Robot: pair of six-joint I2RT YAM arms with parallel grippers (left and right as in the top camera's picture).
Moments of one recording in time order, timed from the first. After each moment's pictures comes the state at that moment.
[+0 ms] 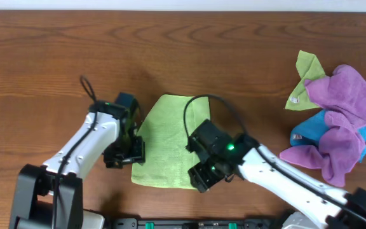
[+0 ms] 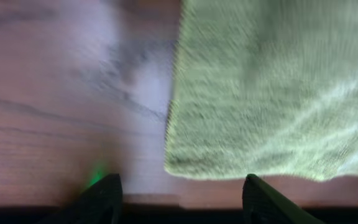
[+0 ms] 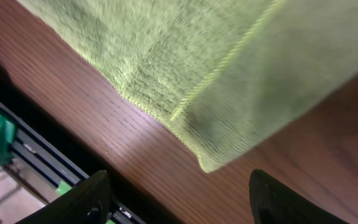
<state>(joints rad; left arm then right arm) -0.24 1.57 0.92 -1.13 0.19 -0.37 0.82 1.47 0.87 -0.85 -0.30 0.24</state>
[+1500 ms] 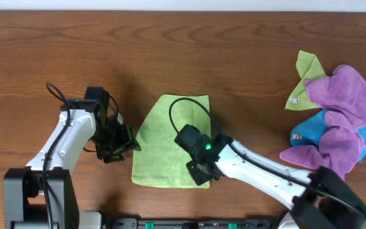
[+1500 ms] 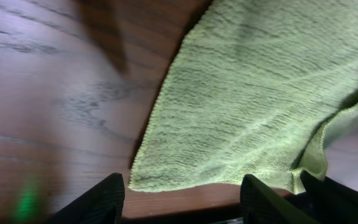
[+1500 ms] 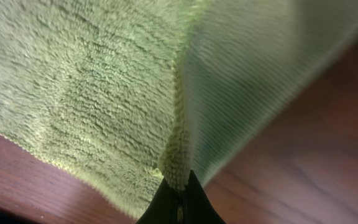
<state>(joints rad) -0.04 1.57 0.92 -1.06 0.44 -0.38 0.89 1.61 0.92 -0.84 -0.04 0.41</state>
